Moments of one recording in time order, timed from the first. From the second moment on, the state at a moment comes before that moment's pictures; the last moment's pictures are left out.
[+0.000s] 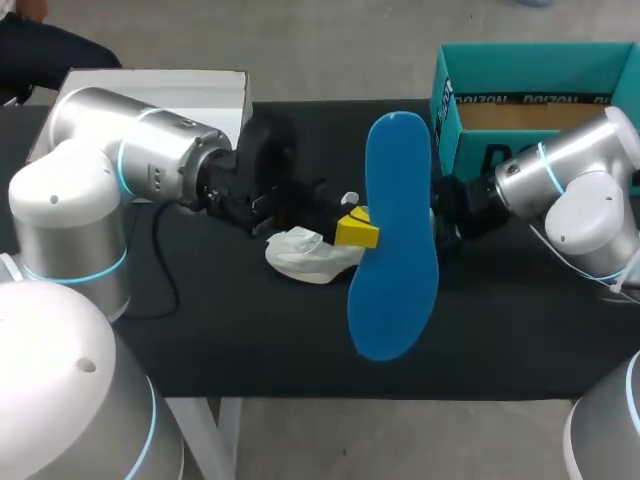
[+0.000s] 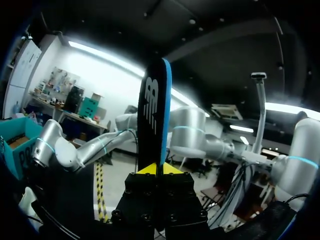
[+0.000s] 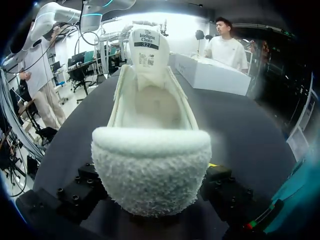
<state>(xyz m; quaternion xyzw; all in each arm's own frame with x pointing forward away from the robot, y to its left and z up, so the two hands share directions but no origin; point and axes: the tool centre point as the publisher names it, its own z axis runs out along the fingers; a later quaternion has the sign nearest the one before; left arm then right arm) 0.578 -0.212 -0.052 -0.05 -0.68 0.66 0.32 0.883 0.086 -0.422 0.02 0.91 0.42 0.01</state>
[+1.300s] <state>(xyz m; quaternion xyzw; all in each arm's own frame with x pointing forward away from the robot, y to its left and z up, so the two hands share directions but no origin) 0.576 -0.211 -0.051 -0.05 -0.68 0.66 0.31 0.894 0.068 -0.415 0.05 0.94 0.34 0.03</state>
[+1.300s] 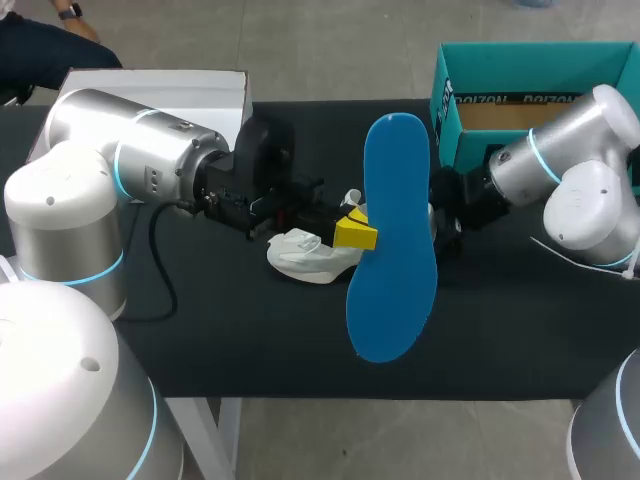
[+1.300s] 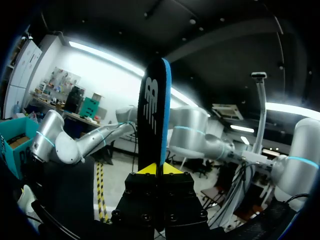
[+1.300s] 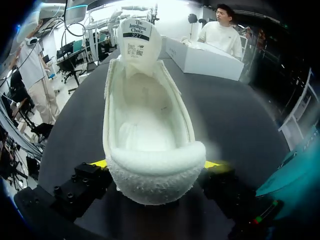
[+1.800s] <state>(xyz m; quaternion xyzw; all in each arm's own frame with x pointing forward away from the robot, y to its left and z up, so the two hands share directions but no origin) 0.576 -0.211 -0.052 -0.05 -0.68 0.66 0.31 0.893 0.029 -0.382 0.06 0.97 0.22 0.05</state>
